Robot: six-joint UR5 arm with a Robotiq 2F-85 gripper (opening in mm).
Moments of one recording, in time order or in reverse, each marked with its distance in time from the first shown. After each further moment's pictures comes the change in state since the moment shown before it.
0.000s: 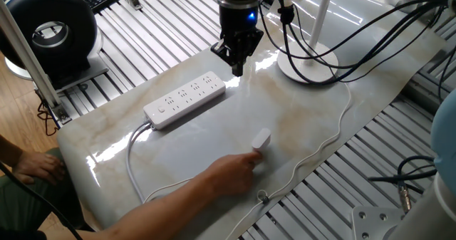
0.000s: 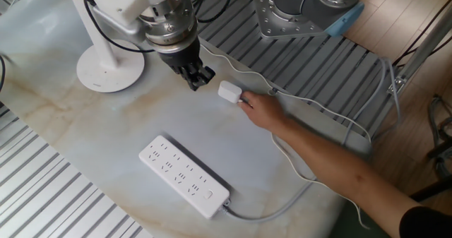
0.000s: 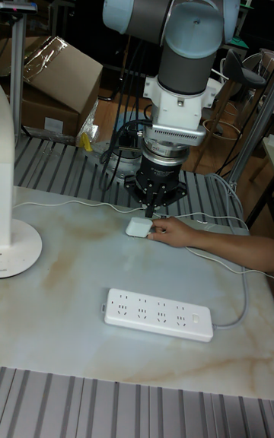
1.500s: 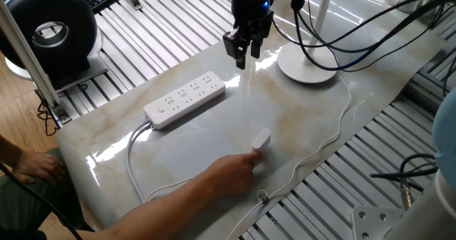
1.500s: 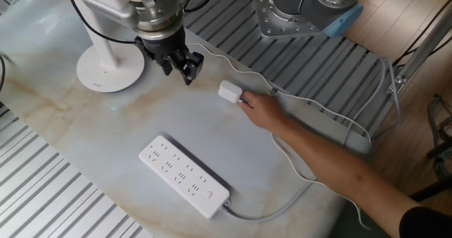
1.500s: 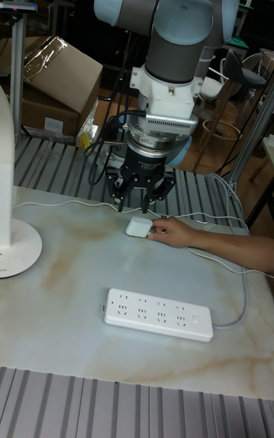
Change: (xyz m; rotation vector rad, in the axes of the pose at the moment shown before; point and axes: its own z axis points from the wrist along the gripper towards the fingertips) arm -0.006 -0.040 -0.012 0.067 -0.024 -0.144
